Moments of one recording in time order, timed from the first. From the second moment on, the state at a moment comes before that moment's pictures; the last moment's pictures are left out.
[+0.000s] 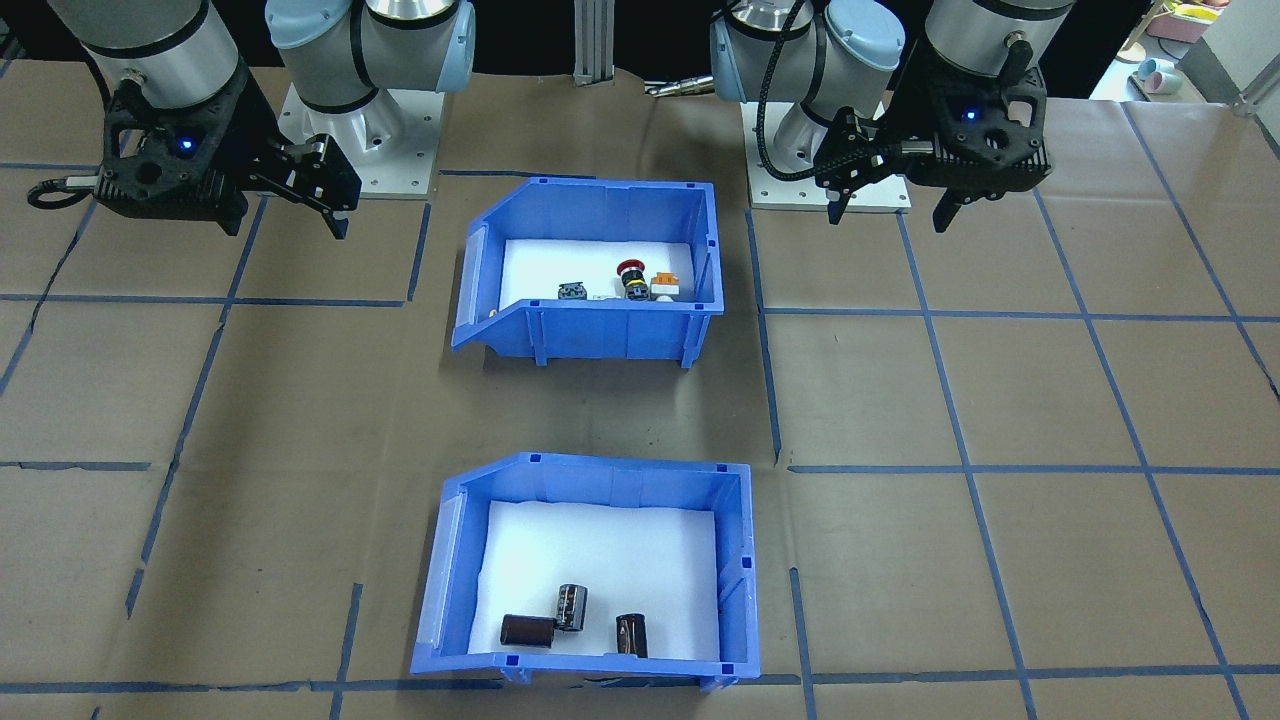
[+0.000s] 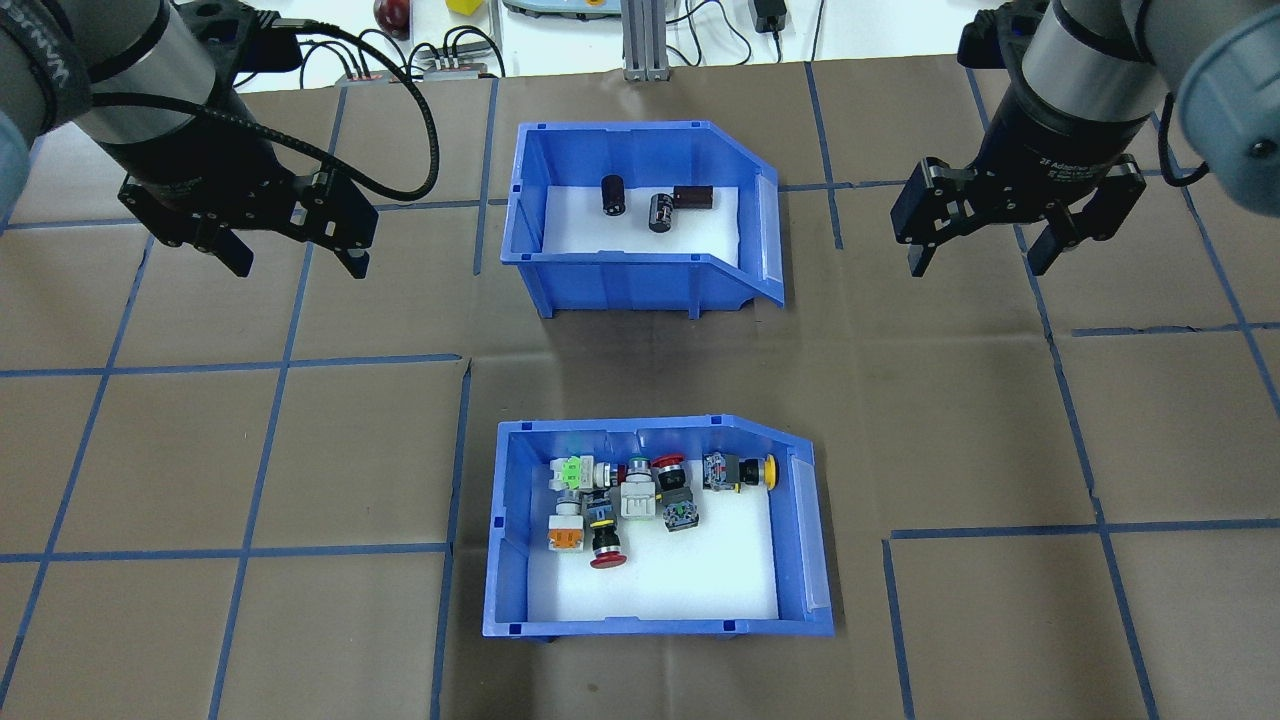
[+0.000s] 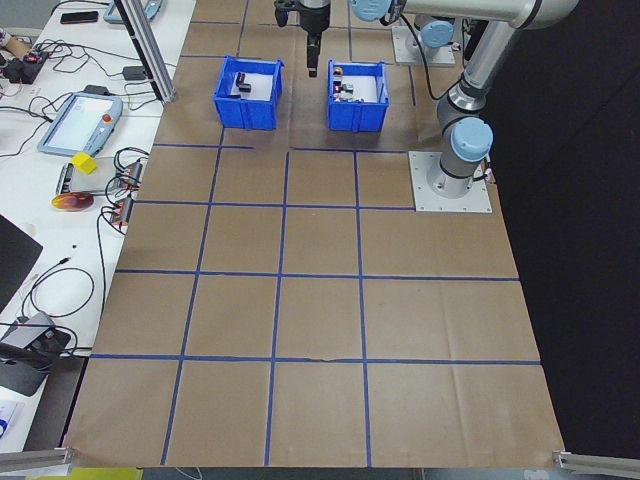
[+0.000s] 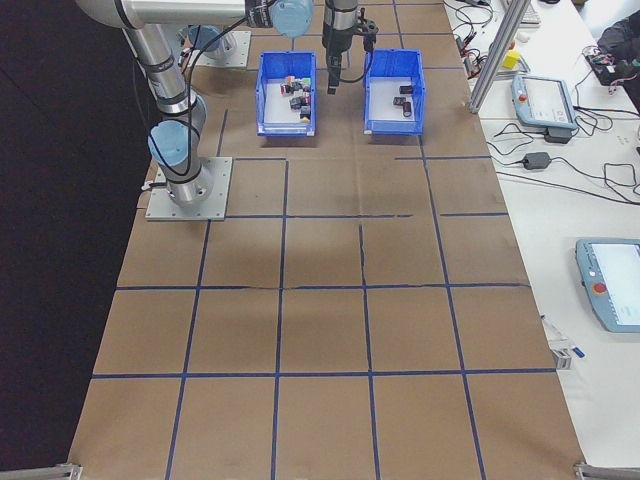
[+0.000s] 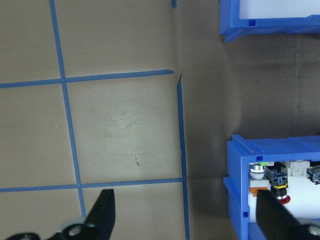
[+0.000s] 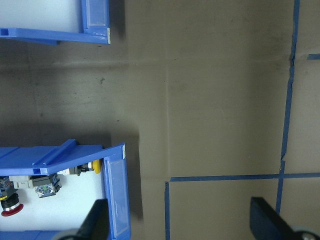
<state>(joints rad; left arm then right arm) -1.54 -1.50 -1.58 -1.64 1.58 0.10 1.53 -1.61 1.61 -1.49 -1.56 -0.01</state>
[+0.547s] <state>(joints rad) -1.54 -1.50 -1.58 -1.64 1.58 0.10 1.53 -1.61 1.61 -1.49 -1.56 -0.01</state>
